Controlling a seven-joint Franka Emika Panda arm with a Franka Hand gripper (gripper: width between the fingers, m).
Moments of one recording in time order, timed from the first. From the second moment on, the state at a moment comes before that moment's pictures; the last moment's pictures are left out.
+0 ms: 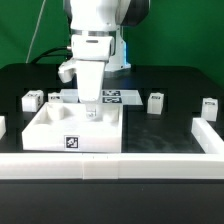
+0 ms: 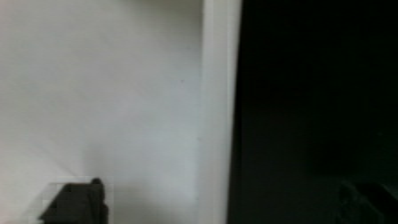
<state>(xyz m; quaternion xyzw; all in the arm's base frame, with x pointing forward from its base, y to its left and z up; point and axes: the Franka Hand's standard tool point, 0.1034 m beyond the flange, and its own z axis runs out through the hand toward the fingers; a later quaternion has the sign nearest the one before) 0.432 -0.039 0.008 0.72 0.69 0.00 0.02</state>
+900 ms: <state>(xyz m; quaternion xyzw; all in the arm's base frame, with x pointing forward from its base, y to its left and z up) 0.435 -0.037 0.008 0.73 0.68 0.00 0.02</state>
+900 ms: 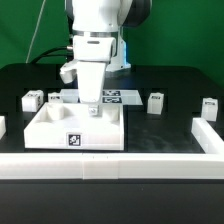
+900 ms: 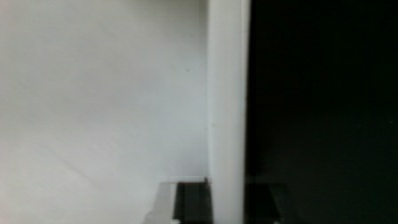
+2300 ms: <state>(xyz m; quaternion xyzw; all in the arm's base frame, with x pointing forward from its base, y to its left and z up) 0.463 0.034 0.009 0.70 0.71 0.01 0.03</state>
